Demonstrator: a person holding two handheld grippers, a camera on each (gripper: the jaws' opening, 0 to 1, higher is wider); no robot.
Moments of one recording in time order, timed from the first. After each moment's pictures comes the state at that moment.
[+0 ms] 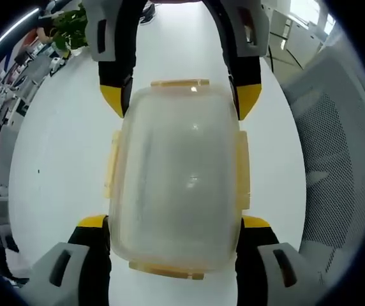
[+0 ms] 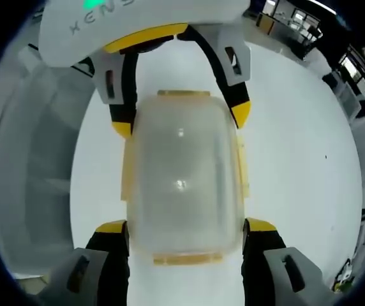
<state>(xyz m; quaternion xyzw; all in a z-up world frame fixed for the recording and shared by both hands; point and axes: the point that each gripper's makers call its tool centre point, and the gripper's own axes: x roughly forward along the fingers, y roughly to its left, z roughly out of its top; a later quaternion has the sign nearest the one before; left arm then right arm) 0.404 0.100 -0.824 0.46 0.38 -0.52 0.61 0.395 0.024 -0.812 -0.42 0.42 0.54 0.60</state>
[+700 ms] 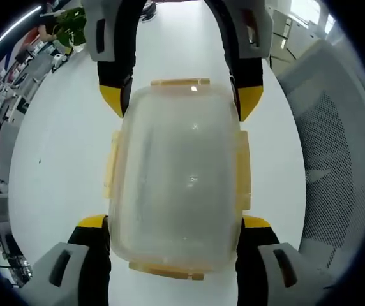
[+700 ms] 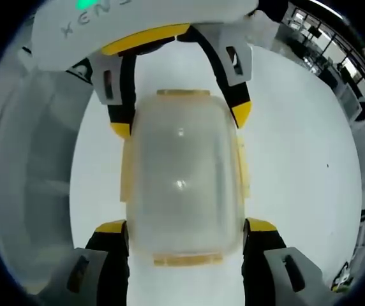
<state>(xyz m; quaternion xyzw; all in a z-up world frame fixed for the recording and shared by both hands) 0.403 0.122 -0.825 0.46 0.38 -0.52 0.61 0.394 0.046 -0.812 -0.42 0.42 0.54 0.60</state>
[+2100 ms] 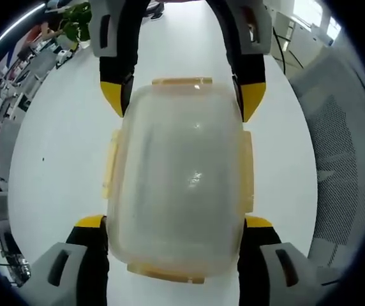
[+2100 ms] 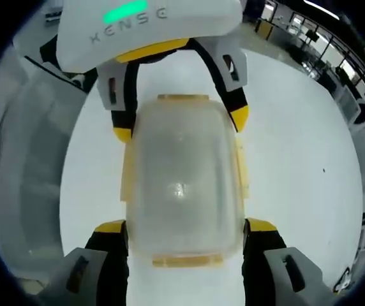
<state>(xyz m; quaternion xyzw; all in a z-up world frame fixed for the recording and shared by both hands) 0.439 0.121 -0.829 0.46 0.38 -0.52 0.61 0.430 0.048 -0.812 -0.40 0.40 0.56 0.61</state>
